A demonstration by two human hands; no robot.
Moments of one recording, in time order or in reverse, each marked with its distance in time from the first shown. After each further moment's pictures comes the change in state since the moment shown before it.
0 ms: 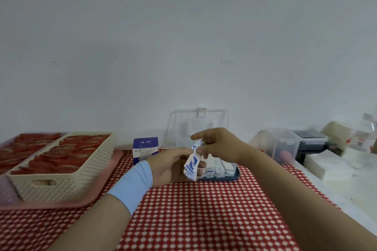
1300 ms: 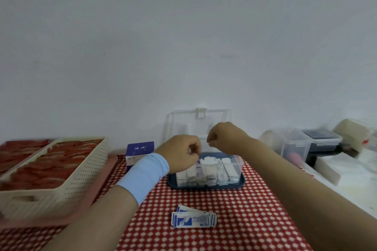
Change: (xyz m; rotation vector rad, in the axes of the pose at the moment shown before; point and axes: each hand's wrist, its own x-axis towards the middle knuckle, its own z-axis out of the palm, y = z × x) left_hand 0.047 0.034 -0.001 1.329 0.315 0.447; right_hand 0.072 0.045 -0.031 -0.726 0.108 0.067
